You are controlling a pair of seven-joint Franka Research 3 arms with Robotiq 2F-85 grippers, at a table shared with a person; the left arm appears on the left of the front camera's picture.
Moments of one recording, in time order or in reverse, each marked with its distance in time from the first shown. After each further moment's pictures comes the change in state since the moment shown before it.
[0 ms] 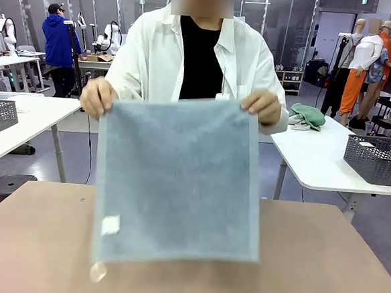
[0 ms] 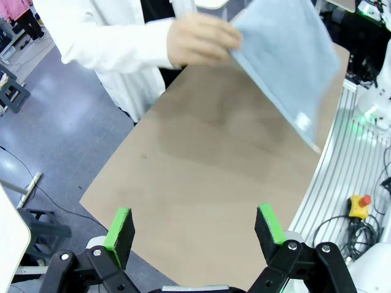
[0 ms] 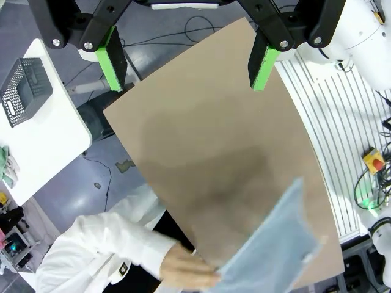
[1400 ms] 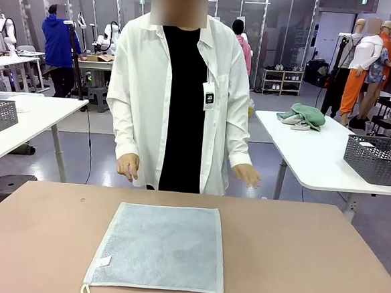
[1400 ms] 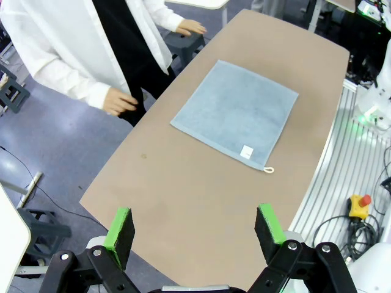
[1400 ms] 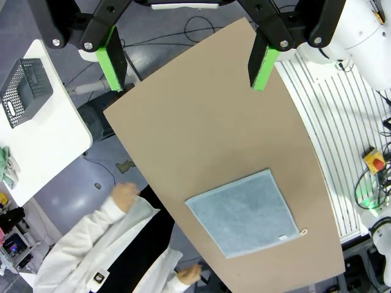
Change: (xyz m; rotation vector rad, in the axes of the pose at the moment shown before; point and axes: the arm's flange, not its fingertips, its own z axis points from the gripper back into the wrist) left arm 0.000 0.000 0.000 0.000 0.000 0.000; right arm 0.000 0.000 0.000 -0.001 0.002 -0.002
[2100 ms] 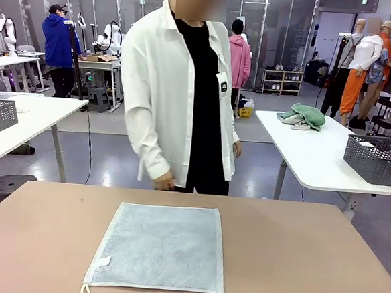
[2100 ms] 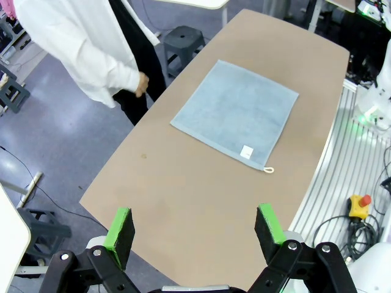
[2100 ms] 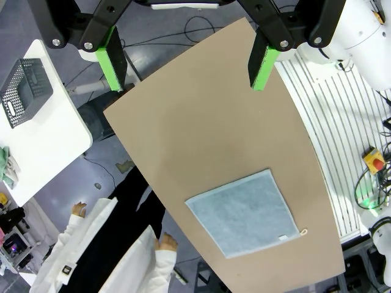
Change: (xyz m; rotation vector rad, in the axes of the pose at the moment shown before) left arm 0.000 0.000 0.000 0.000 0.000 0.001; right arm 0.000 0.000 0.000 0.000 0.000 0.000
